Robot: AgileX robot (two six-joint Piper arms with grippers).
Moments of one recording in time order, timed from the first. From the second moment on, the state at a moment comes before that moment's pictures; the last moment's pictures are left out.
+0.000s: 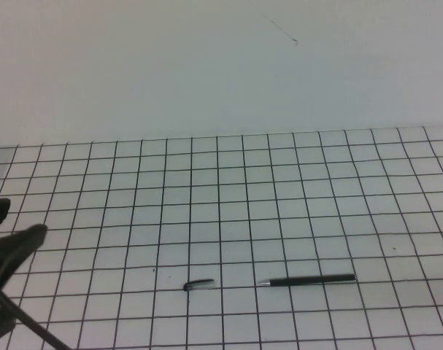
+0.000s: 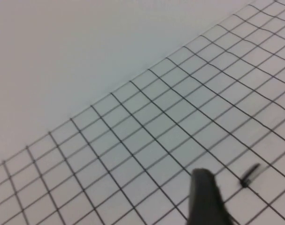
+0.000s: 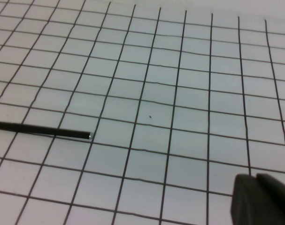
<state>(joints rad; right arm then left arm) -0.06 0.38 -0.31 0.36 0.51 -0.46 -0.06 0.66 -0.72 -0.67 0.67 0.93</state>
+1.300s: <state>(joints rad) -0.06 0.38 -0.31 0.39 0.51 -0.47 -0.38 1.55 -1.05 -0.53 0.70 1.02</state>
